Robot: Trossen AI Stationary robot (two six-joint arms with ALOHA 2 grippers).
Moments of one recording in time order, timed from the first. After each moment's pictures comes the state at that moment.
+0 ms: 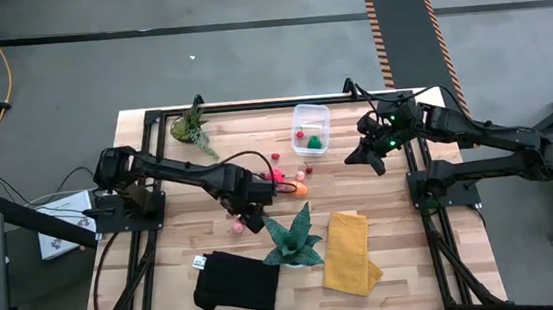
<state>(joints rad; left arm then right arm) 0.00 1.77 1.32 -1.08 0.06 -0.90 -0.40 0.90 0.84 -0.59 -0.53 0.30</state>
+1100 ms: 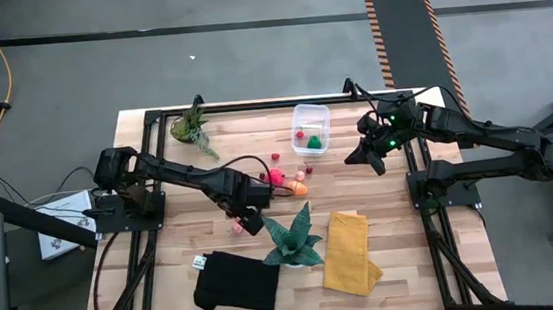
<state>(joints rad) 0.00 1.77 1.21 -0.99 0.05 -0.90 -0.40 0.90 0.84 -0.59 -0.53 0.31</state>
